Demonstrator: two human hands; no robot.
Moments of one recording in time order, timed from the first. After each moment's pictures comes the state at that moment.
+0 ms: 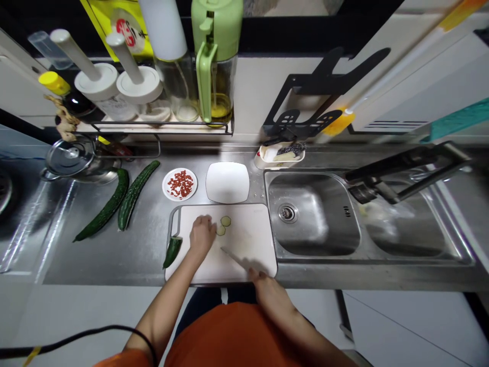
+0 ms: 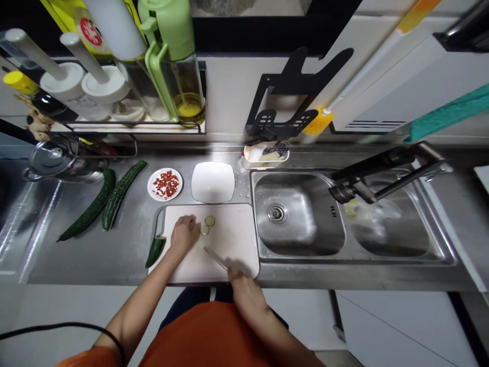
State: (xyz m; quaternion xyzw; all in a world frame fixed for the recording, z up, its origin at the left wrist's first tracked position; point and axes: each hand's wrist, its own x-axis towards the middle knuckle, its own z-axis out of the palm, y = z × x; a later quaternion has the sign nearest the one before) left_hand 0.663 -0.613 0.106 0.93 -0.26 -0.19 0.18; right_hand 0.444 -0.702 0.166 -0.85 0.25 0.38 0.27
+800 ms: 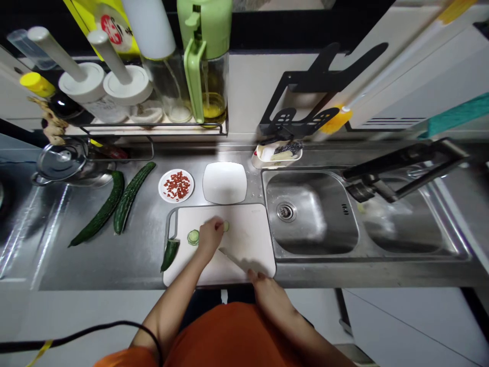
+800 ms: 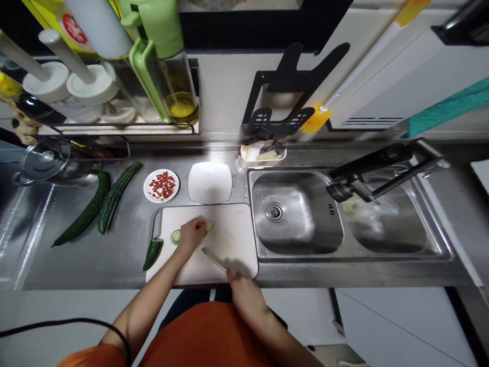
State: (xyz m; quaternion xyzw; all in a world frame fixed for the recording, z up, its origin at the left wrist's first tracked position) left_hand 0.651 -0.643 0.108 0.88 -0.18 -0.32 0.30; right_hand 0.443 -0.707 0.163 -0.84 0.25 0.39 0.29
